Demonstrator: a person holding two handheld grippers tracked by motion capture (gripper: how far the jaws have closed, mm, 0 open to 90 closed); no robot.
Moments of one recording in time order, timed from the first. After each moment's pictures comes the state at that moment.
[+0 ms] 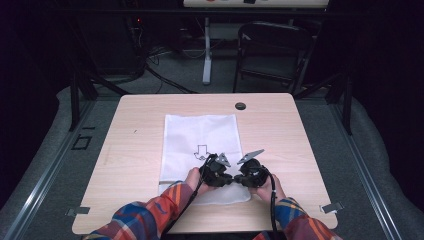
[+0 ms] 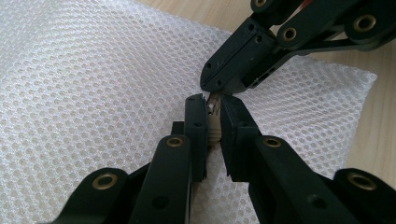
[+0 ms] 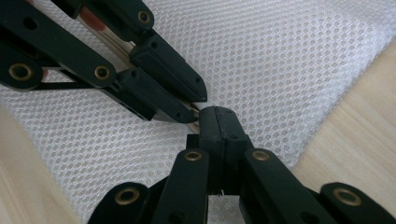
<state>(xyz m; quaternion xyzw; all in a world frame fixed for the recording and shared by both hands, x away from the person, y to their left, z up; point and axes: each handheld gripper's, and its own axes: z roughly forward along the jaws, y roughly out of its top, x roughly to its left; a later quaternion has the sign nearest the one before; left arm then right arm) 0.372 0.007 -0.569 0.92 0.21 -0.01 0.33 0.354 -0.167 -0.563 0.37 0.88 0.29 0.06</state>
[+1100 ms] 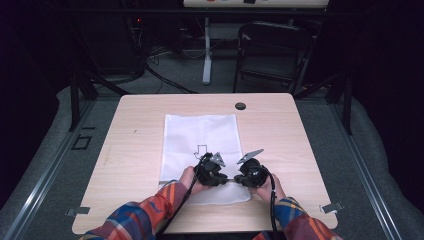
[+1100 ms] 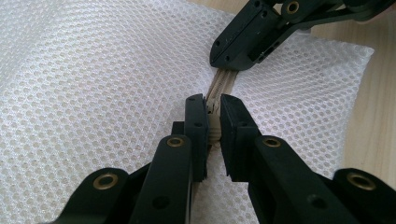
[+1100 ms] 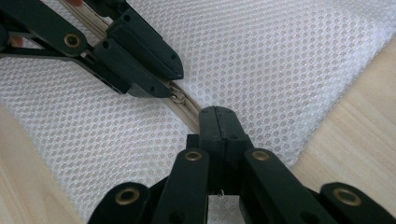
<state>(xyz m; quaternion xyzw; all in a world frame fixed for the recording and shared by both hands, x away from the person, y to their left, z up) 0.375 0.023 -0.565 0.93 0.19 -0.01 0.33 0.355 -0.166 -0.563 0.37 0.88 0.28 0.06</state>
